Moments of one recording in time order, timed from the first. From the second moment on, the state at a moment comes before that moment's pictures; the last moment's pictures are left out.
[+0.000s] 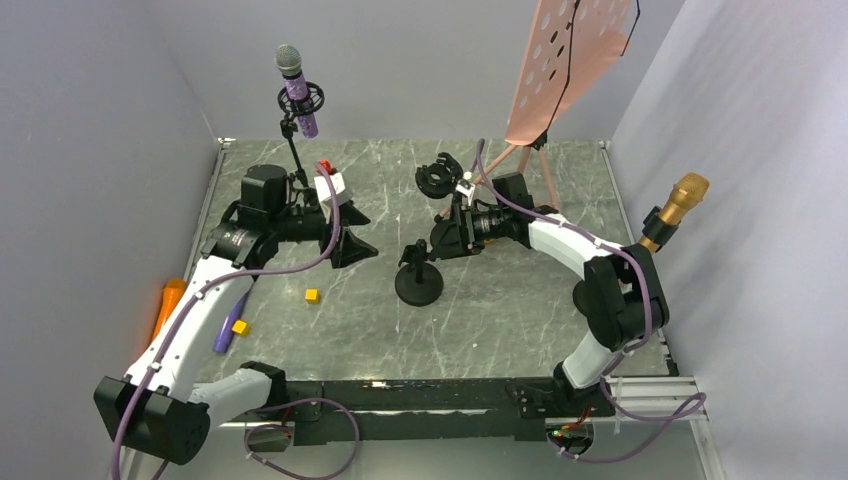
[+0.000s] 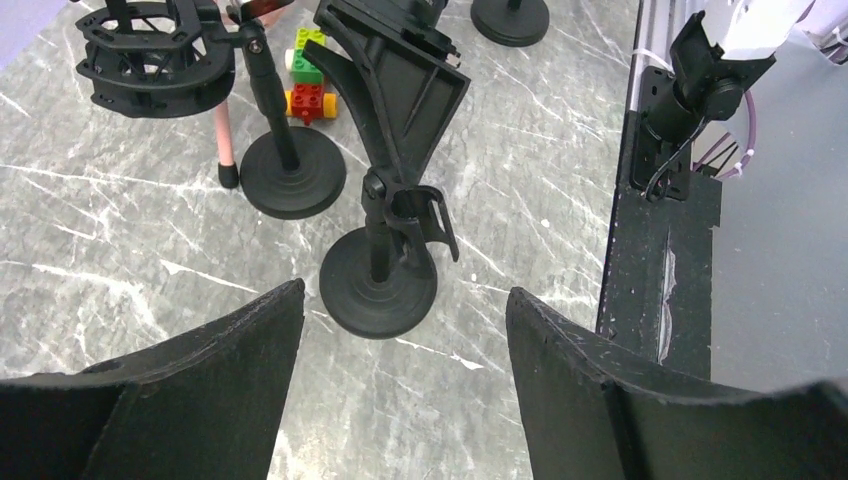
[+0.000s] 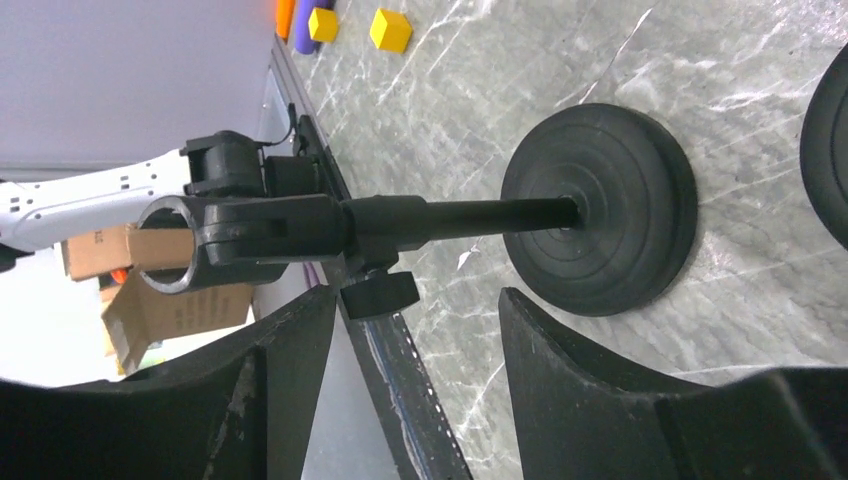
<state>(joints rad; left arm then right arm) -0.30 1.10 1.11 -0.49 0.95 0.31 0.35 1.64 1.04 -0.23 -0.99 0.37</state>
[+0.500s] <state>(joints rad) -0.46 1.19 1.08 -0.47 0.81 0.27 0.33 1.46 1.00 -0.33 -0.88 0.25</state>
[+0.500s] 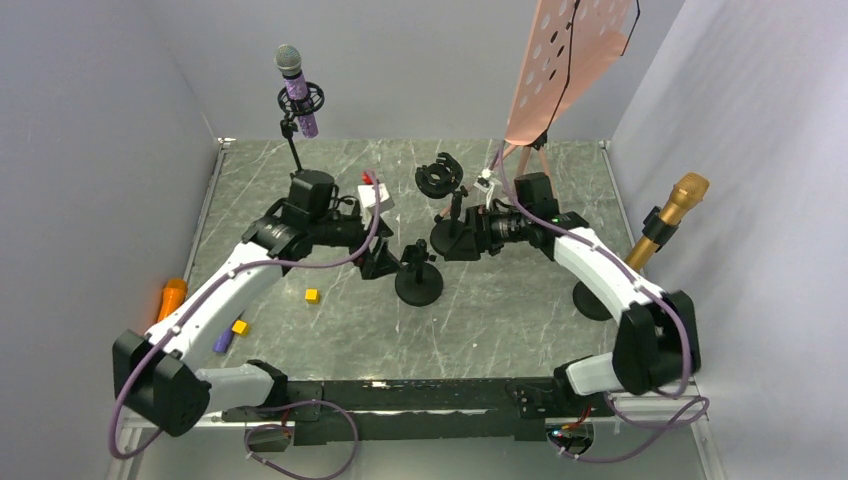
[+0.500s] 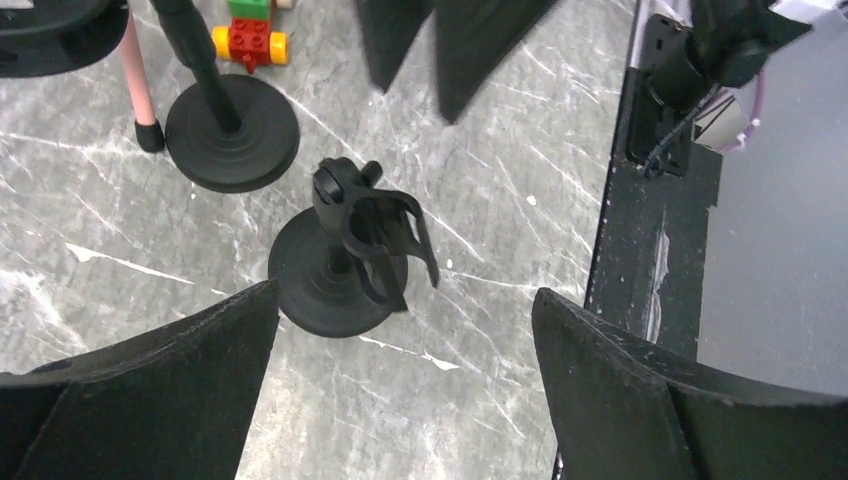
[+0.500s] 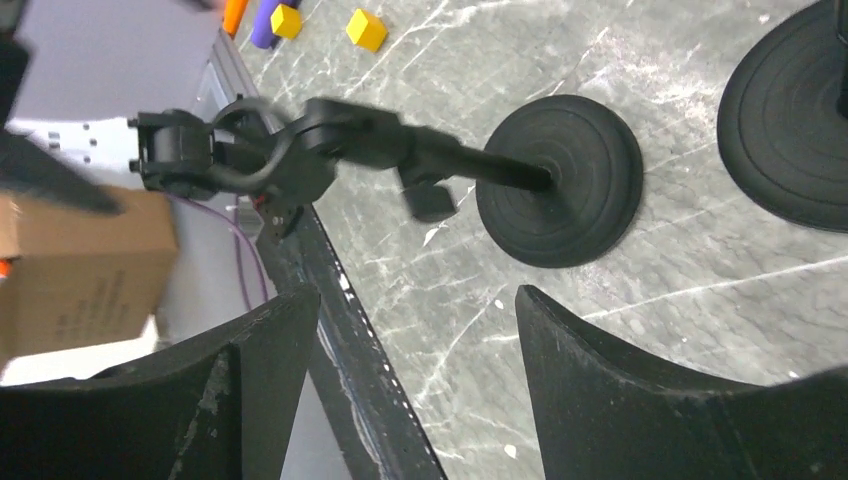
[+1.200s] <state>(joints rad) -0.60 1.46 1.17 -0.46 0.60 0.23 0.31 1.10 0.89 -0.57 -0.76 -0.02</state>
